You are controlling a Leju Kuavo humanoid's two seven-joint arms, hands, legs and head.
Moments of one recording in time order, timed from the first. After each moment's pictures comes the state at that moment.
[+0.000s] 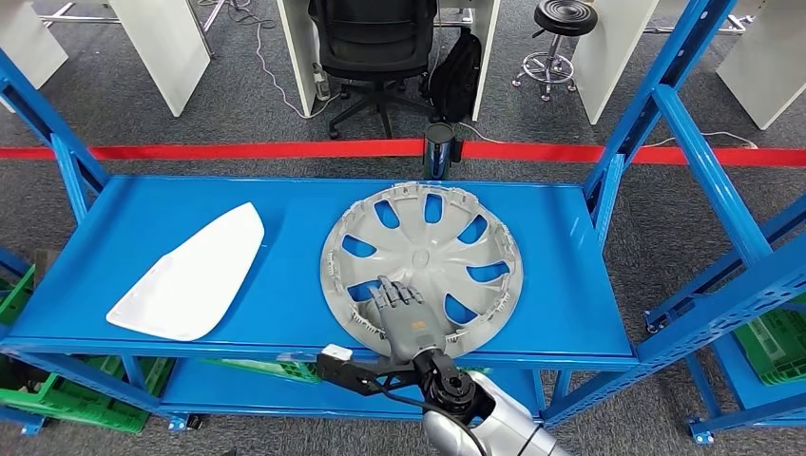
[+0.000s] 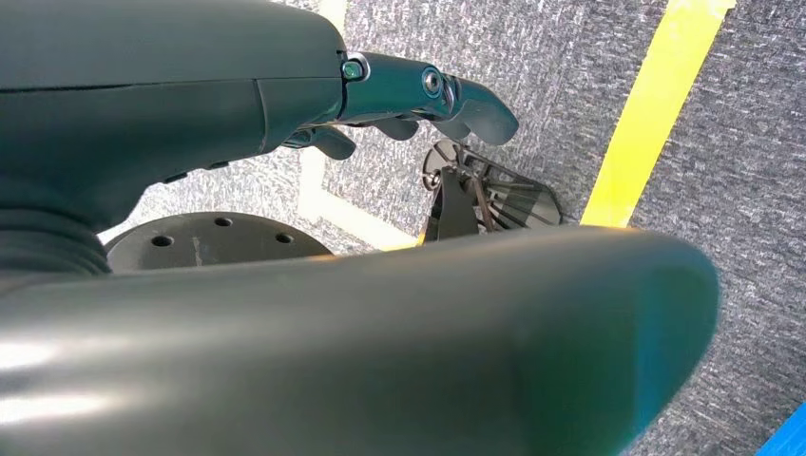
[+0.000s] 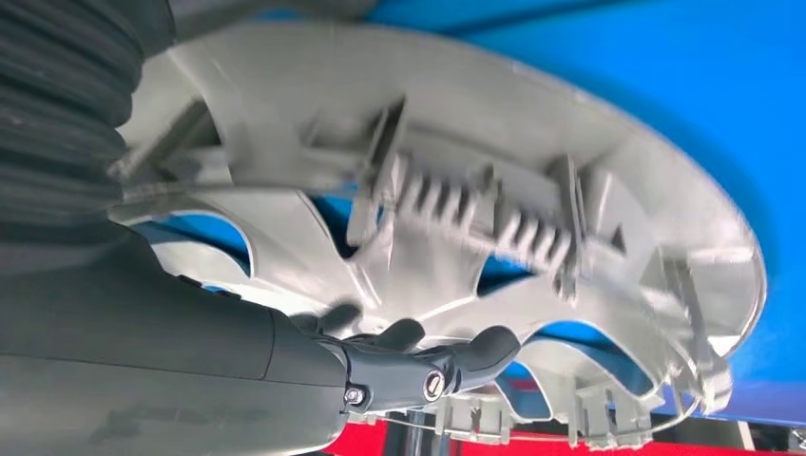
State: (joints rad) left arm -0.15 0.02 -0.96 -0.20 1.18 0.25 -0.12; right arm -0.61 0.04 1.17 -1.15 0.90 -0.02 0.41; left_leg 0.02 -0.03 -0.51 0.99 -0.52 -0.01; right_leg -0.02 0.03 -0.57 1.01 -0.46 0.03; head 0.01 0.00
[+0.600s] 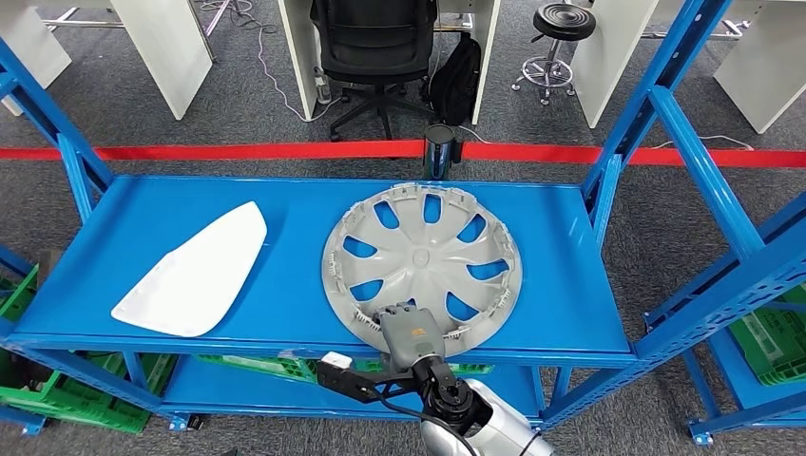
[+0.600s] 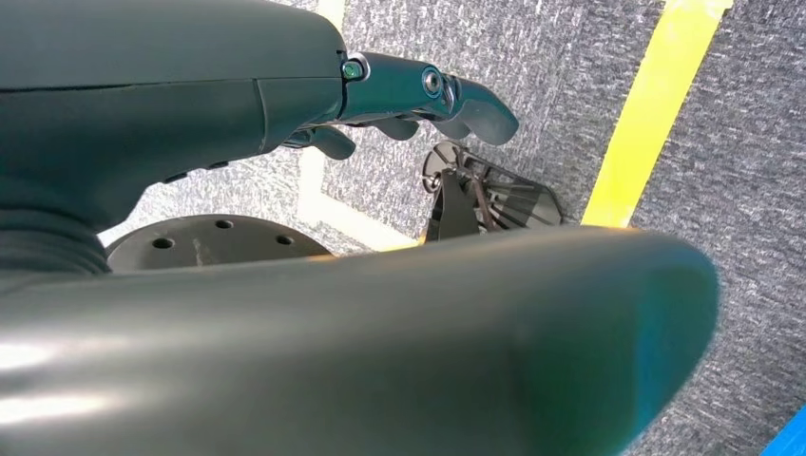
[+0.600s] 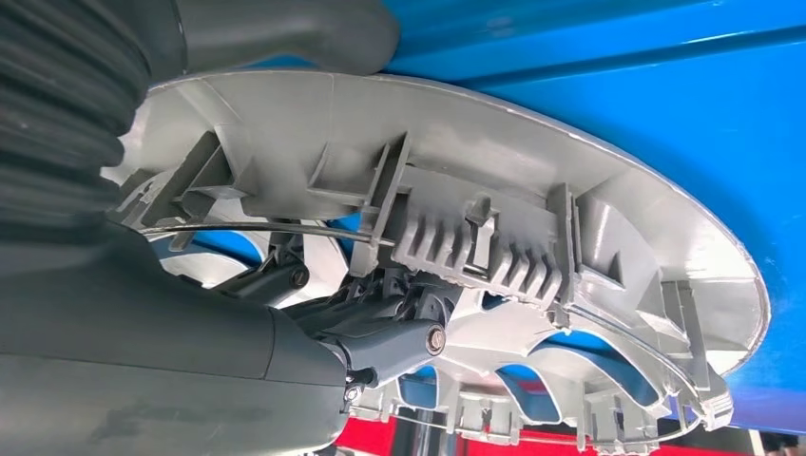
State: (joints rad) left arm -0.15 0.02 -0.96 -0.20 1.17 0.25 -0.11; right arm -0.59 0.05 1.15 -1.14 0.95 -0.03 0.41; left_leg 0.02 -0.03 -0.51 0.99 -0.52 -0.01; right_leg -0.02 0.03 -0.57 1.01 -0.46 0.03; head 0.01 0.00
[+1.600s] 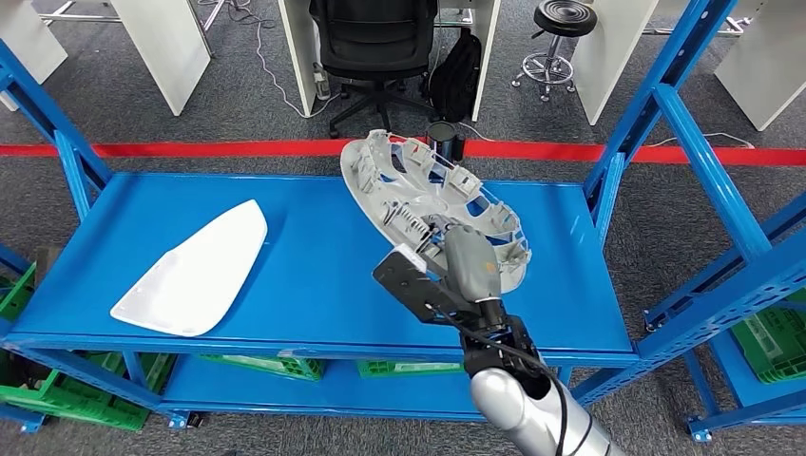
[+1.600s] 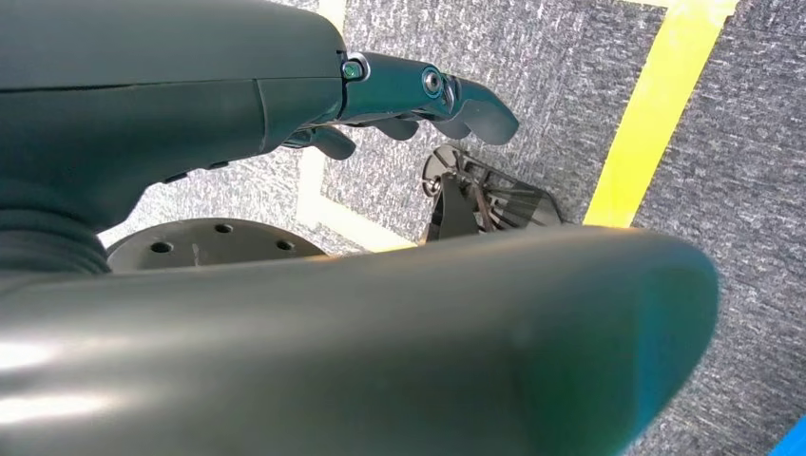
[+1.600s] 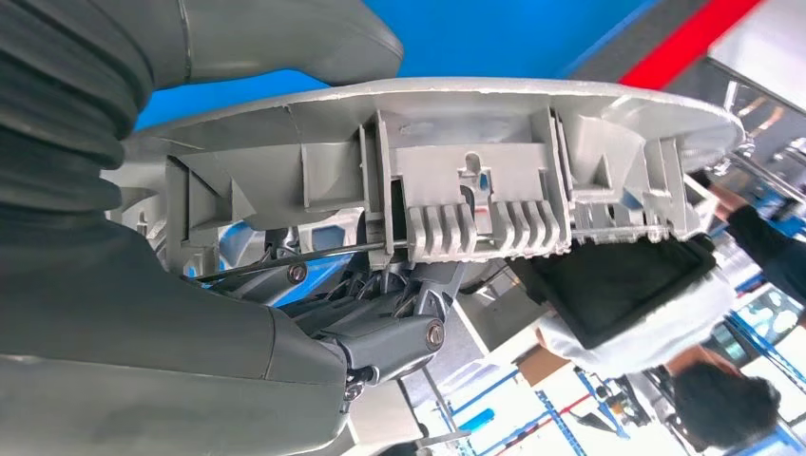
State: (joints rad) left arm -0.15 0.02 -0.95 -0.20 1.17 0.26 -0.13; right arm -0.59 -0.05 0.91 -1.55 0.65 -0.26 0.35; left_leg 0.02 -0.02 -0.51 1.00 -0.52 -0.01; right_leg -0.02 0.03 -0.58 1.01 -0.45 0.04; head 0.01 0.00
